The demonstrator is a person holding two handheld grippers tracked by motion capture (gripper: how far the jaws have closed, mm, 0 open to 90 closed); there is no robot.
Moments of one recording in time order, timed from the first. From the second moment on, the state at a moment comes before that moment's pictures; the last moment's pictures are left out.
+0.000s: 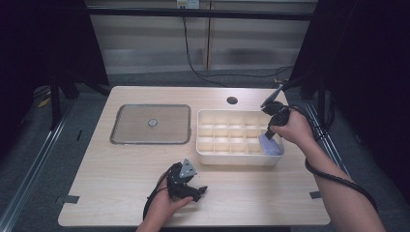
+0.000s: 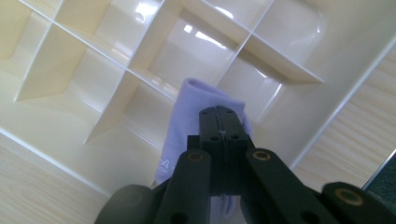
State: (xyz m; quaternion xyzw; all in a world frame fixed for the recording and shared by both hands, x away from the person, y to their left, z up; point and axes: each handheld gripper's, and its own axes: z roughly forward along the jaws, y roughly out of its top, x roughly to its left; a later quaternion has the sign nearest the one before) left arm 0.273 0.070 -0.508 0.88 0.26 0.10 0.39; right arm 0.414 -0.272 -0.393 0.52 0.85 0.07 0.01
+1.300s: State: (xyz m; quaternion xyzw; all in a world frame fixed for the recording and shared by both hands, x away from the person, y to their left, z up) left arm 0.273 0.070 -0.508 0.88 0.26 0.10 0.38; right arm 0.380 -0.286 -0.441 0.52 0.85 0.07 -0.02
